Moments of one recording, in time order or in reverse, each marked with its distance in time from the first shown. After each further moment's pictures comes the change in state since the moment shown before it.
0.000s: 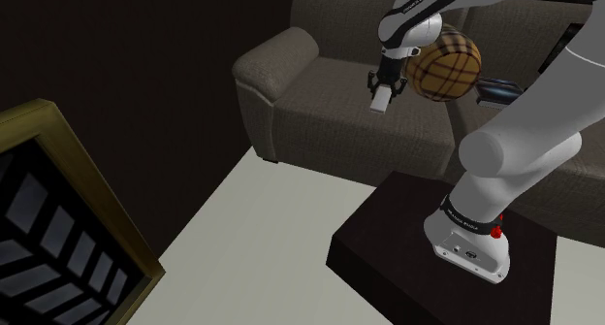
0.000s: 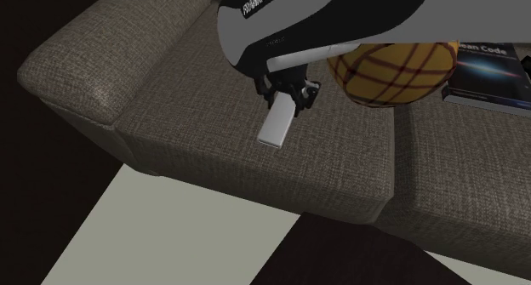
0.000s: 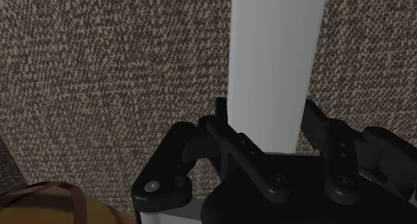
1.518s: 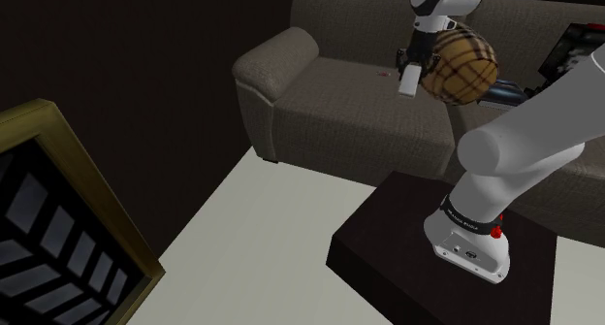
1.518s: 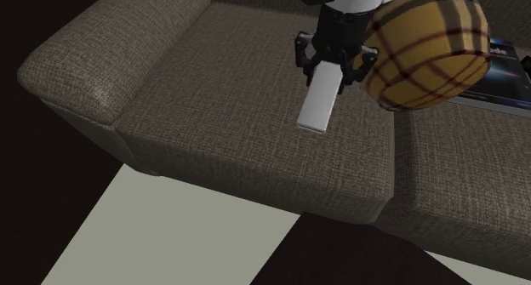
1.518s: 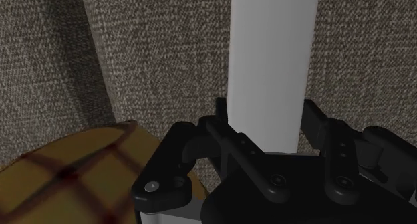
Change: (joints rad) arm -0.062 -0.197 -0.087 0.038 -0.027 -0.237 -0.136
